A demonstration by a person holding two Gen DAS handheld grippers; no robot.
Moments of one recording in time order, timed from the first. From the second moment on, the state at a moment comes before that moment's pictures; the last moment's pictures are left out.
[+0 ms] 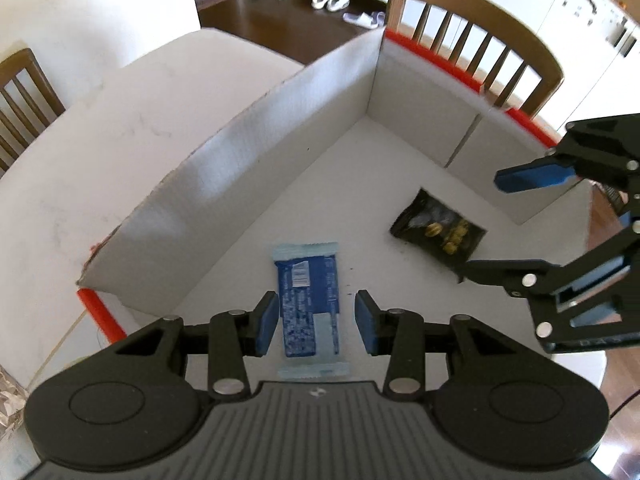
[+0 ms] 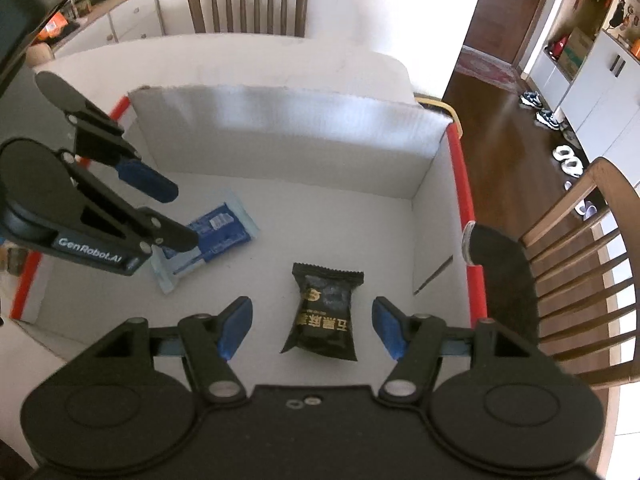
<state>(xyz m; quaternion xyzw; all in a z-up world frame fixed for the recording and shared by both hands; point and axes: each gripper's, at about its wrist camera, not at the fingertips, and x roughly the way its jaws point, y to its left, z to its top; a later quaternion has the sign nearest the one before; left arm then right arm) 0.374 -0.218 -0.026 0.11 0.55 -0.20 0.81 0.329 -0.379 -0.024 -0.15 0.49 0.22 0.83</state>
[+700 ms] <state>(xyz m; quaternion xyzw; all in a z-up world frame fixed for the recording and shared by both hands) 0.283 -0.179 0.037 0.07 0.45 -0.21 0.87 0.273 -0.368 0.030 -0.13 0.42 0.23 0.87</state>
